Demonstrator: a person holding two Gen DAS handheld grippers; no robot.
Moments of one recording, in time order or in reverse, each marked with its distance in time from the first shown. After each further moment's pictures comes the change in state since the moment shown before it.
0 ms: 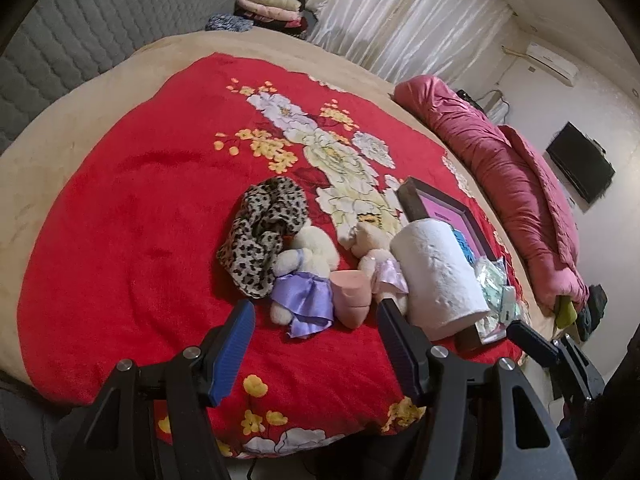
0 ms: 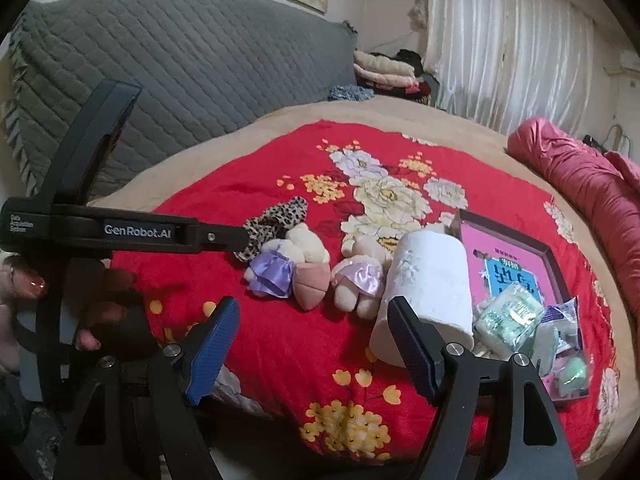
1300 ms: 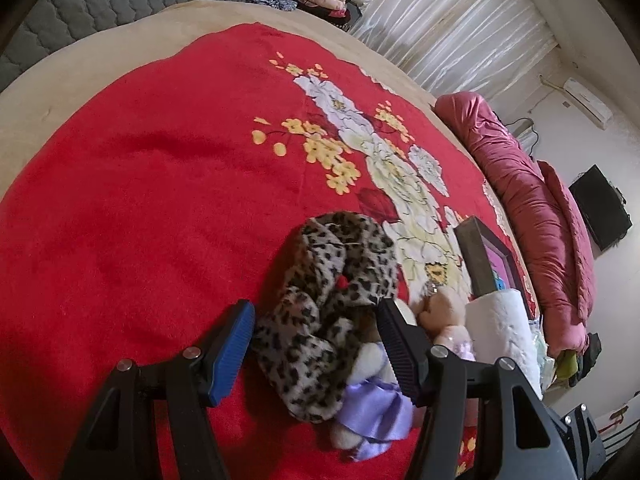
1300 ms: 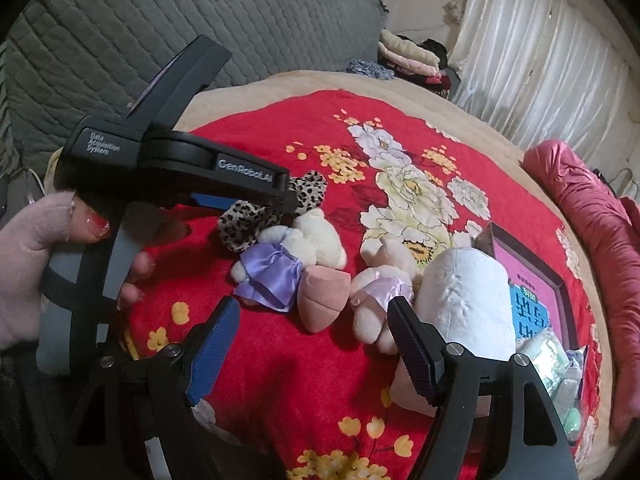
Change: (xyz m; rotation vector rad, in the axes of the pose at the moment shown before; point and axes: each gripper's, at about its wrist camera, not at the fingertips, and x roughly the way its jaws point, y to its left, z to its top) left arm 0.091 0.061 0.049 -0.155 0.028 0.009; right arm 0.087 0.027 0.017 -0.164 0.116 -0.056
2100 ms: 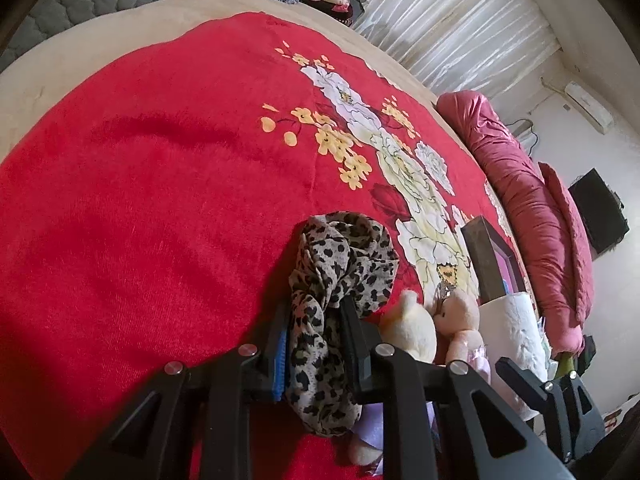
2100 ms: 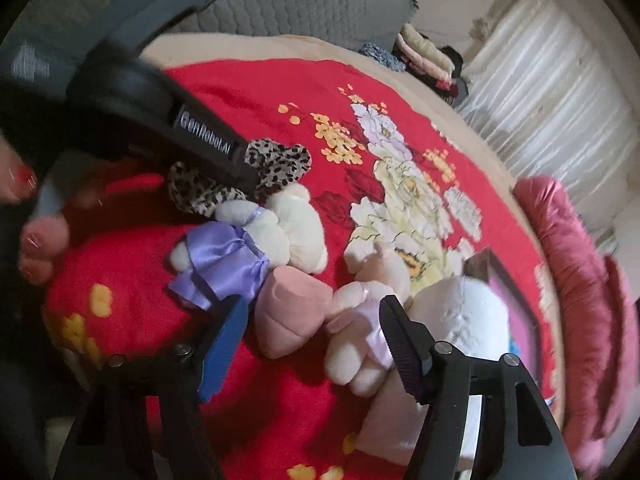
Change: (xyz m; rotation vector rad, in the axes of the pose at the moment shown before) left arm 0.015 0.013 0.003 -0.023 0.019 -0.028; right arm 0.067 0.005 0.010 -0.209 0.098 -0.137
